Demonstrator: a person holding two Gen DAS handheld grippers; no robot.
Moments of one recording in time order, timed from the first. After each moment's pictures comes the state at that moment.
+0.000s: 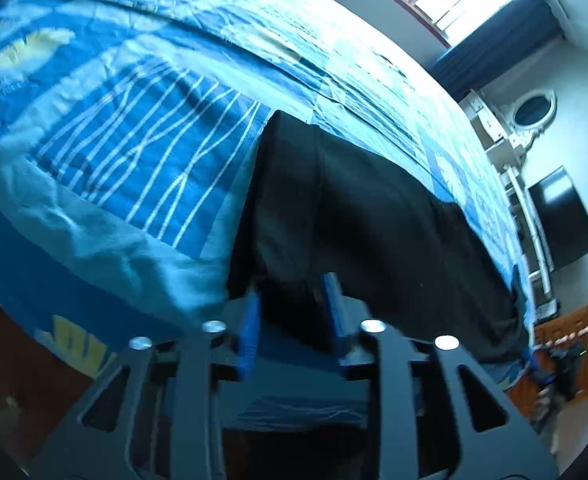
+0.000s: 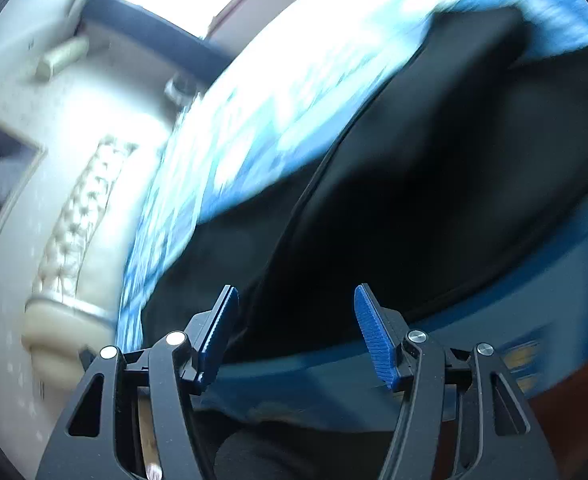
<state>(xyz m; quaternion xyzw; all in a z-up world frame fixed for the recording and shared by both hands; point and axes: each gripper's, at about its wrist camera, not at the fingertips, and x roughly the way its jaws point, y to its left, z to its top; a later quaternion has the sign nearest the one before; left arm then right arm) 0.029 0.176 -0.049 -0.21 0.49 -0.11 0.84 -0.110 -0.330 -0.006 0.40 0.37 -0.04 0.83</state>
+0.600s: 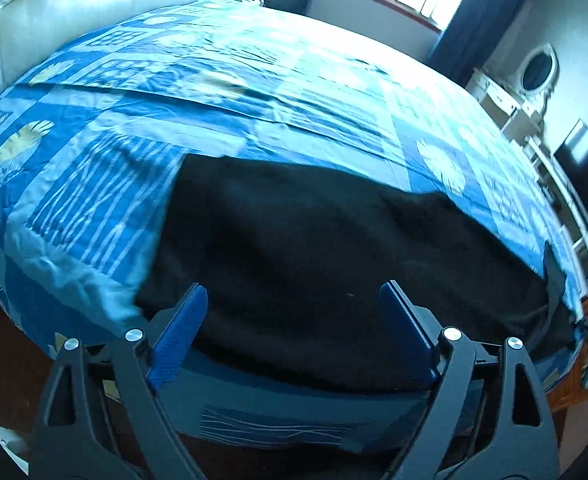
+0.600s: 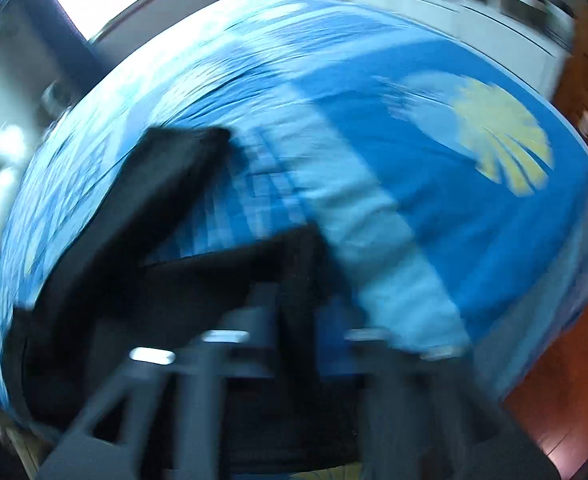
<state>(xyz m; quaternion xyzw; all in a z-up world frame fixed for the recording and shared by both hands) 0.024 0.069 -0.011 -0.10 0.45 -0.07 0.88 -0.096 -0.552 -0.034 0.24 0.47 -0.21 0.82</state>
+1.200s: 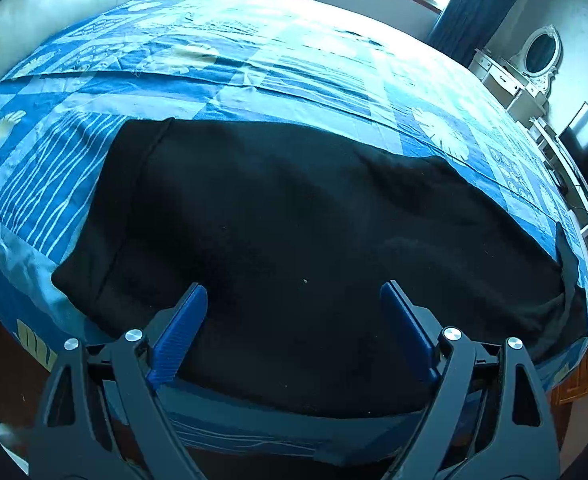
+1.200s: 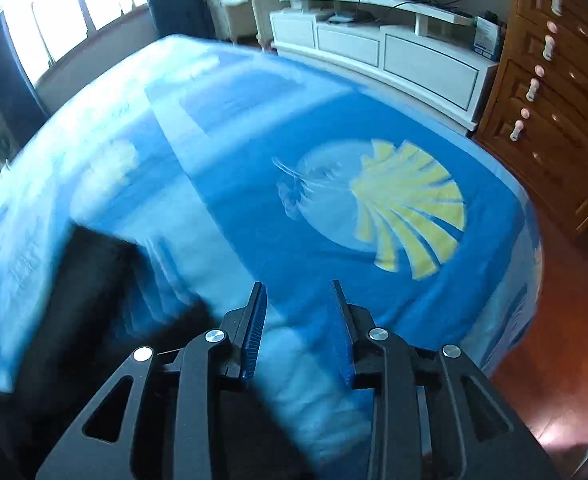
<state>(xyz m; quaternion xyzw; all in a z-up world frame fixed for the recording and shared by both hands) 0.034 0.029 -0.043 -0.09 0.48 -0.07 0.87 -0.088 -0.601 -0.011 0.28 0.40 -0.33 0.81</state>
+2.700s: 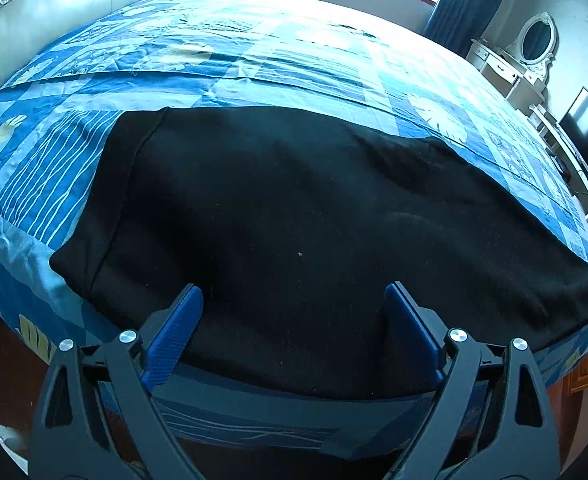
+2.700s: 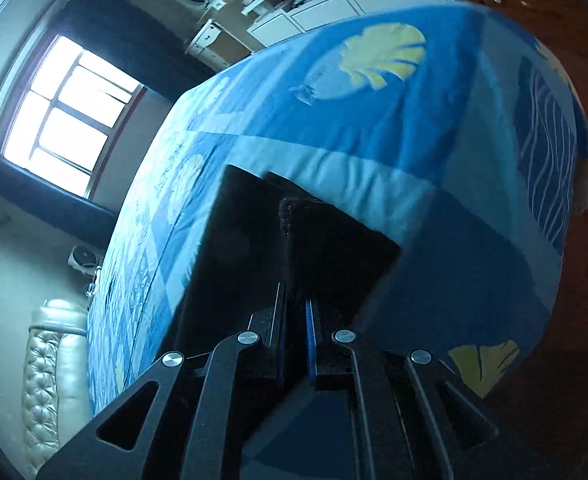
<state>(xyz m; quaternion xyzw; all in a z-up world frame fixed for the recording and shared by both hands) 0.020 0.020 -0.049 -0.07 0.48 -0.07 0.87 -0.194 -0.556 -0.057 0.52 0.26 -0.27 0.77</state>
